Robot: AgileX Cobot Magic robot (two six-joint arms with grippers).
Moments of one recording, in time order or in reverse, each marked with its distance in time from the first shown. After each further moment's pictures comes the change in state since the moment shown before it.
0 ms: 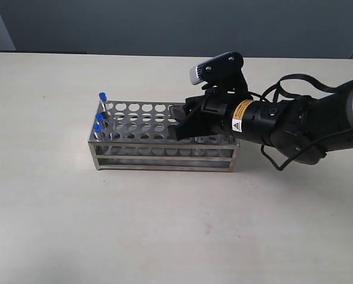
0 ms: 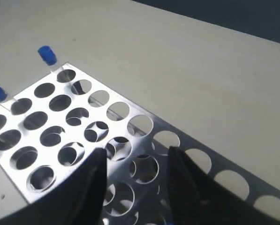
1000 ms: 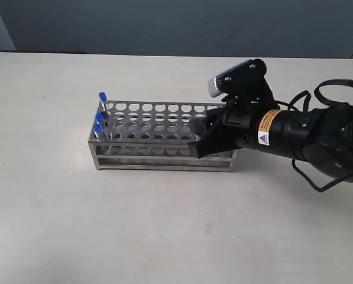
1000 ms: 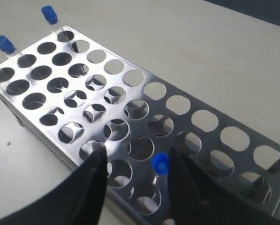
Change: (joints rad) left arm 0.000 0.000 0.000 0.000 0.000 0.000; right arm 0.000 -0.195 0.133 0.021 0.119 -0.044
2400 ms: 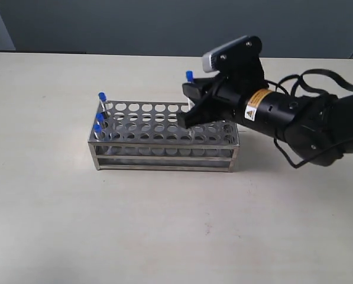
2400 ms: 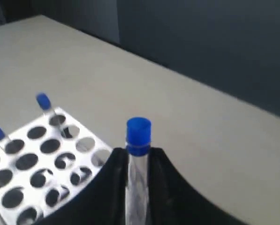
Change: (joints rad) left arm 0.000 0.000 0.000 0.000 0.000 0.000; right arm -0.010 0.100 -0.091 0.121 -0.223 -0.178
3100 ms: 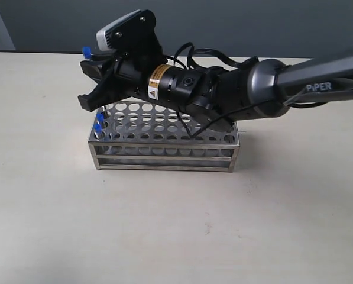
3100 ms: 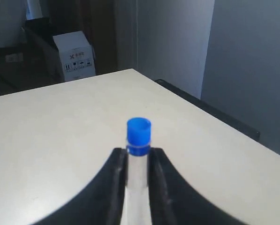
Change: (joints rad) left arm 0.000 0.000 0.000 0.000 0.000 0.000; right arm 0.189 0.302 -0.488 -0.160 -0.012 0.173
